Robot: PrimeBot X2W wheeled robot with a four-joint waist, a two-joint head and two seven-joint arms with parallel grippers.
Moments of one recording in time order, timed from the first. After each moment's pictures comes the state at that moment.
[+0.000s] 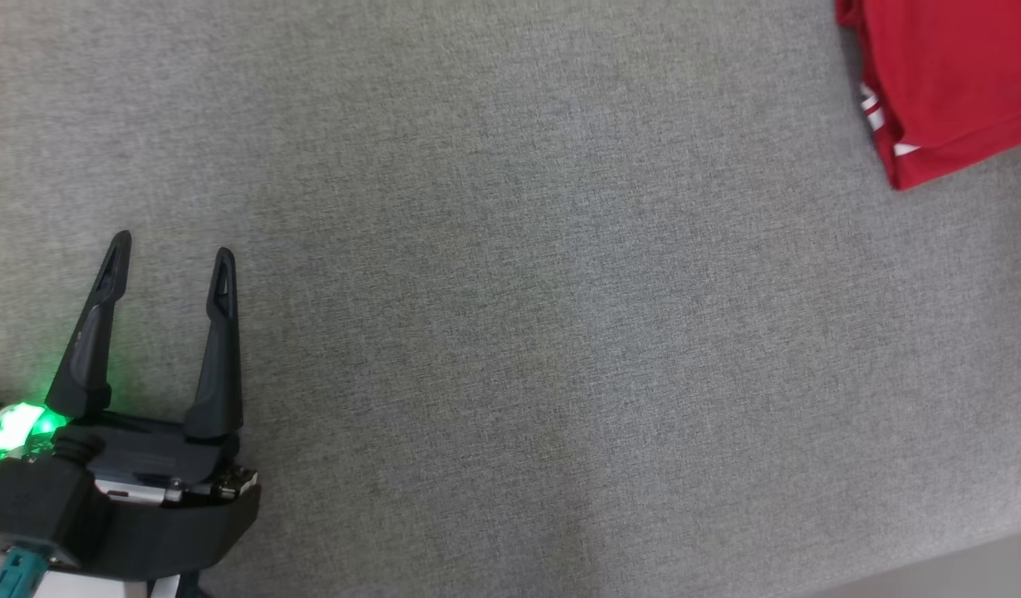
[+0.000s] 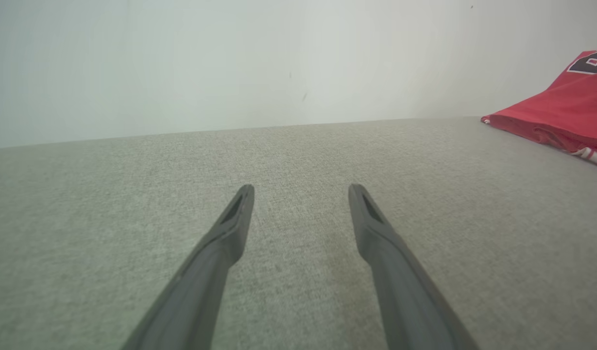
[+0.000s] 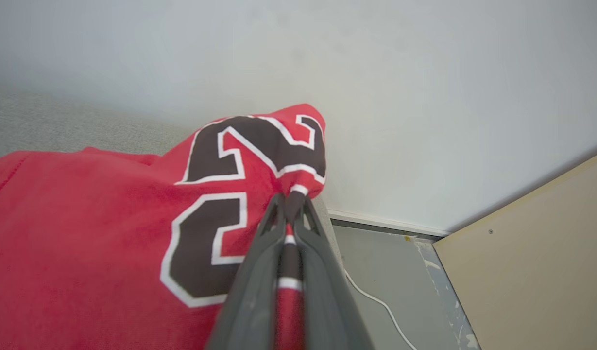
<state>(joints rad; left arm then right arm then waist) -0.22 0.22 -0.03 -0.21 -0.14 -0.13 -0.26 -1.03 -0.71 0.22 0.64 0.36 0.13 -0.03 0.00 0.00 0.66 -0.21</state>
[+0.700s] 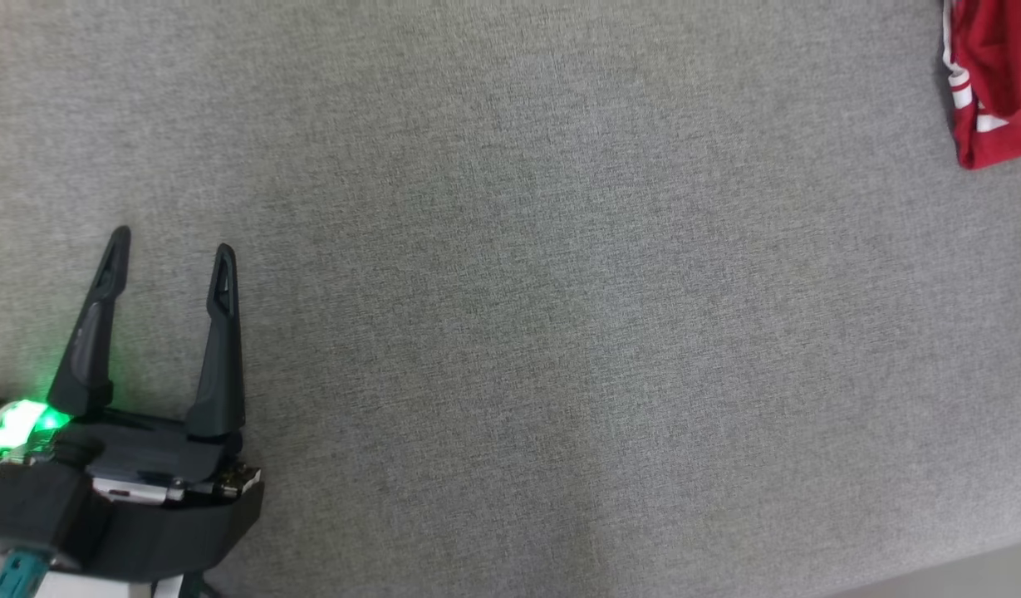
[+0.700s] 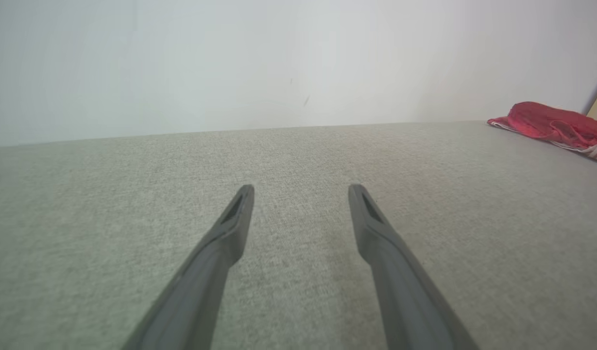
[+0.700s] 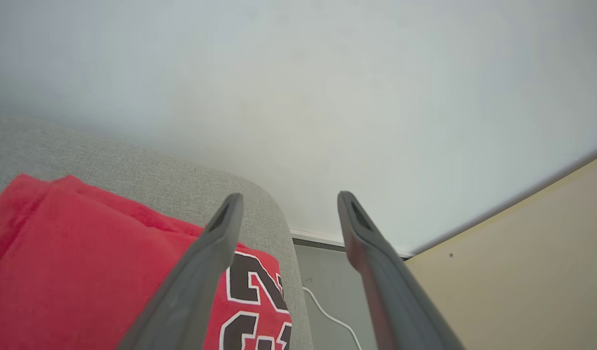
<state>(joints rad) -0.23 0.22 -0.03 -0.20 -0.15 -0.13 -0.26 -1.16 -0.74 0.22 0.75 0.25 0.13 -0.08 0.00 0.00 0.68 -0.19</state>
